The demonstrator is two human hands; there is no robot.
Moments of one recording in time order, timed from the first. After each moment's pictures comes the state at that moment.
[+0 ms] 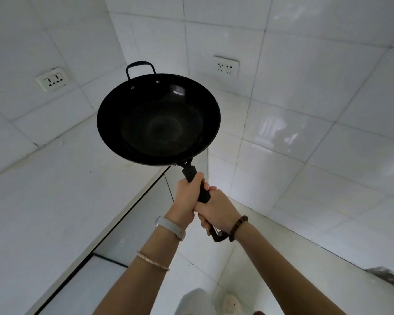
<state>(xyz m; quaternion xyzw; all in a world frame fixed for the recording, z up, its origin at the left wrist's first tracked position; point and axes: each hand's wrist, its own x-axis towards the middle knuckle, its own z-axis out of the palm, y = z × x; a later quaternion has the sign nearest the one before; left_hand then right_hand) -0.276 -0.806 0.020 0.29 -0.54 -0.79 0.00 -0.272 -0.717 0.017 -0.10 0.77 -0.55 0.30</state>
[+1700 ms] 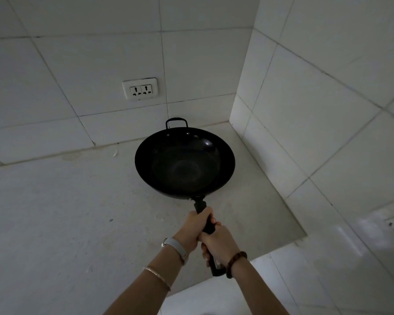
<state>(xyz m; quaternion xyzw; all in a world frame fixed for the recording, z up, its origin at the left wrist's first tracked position) -0.594 -1.090 -0.066 0.47 -0.38 -0.79 0.09 -0.630 -1.005 -0.041 -0.17 0.75 -0.40 0.51</state>
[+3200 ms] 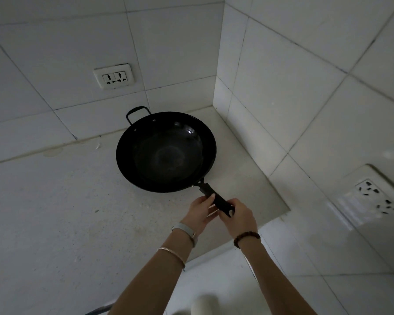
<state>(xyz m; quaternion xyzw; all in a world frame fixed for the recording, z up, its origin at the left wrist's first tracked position) -0.638 -1.048 -0.108 0.46 -0.32 -0.82 0.10 -0.703 -0.947 -0.097 -0.25 0.89 -0.31 0.22</state>
